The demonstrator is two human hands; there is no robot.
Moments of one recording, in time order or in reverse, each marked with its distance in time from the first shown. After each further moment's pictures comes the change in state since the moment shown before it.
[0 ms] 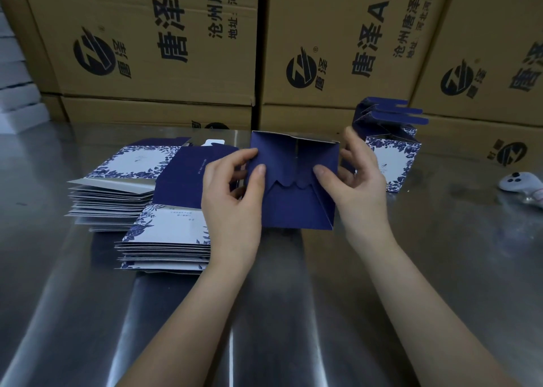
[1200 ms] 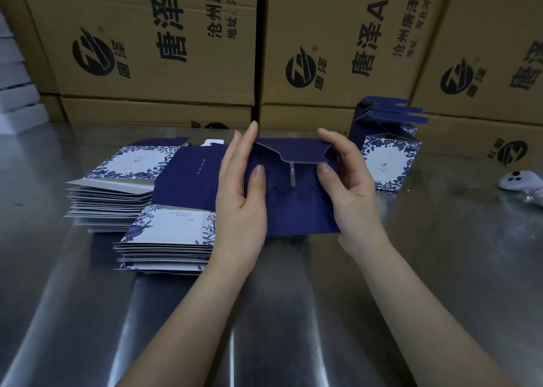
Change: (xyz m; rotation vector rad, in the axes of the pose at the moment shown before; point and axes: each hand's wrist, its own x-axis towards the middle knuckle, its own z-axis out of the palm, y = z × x) left_hand 0.002 -0.003 0.000 -0.073 -0.219 0.056; right_hand -0.007 -0.005 0.005 0.078 -0.219 -0.011
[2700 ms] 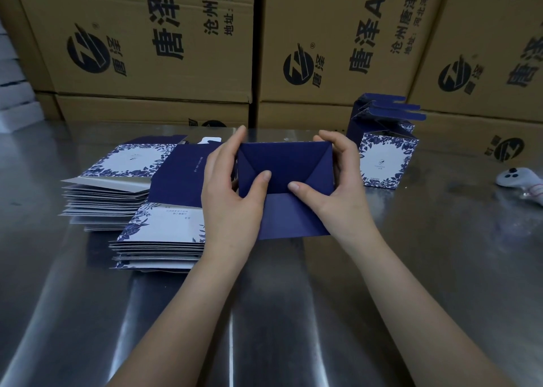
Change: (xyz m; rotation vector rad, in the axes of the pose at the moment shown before) left_hand 0.003 -0.003 -0.007 0.196 0.068 0.018; right_hand -0.001 0.005 -0.004 -0.277 -0.014 -0.019
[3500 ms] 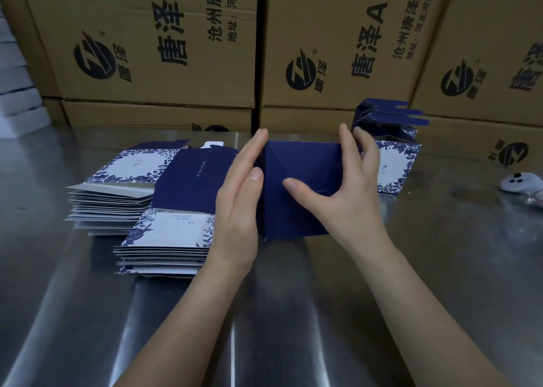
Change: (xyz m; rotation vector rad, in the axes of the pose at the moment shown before) left_hand -0.002 0.007 -0.001 -0.398 -0.219 -0.013; right_hand 0.000 -0.020 0.001 -0.471 0.115 0.054
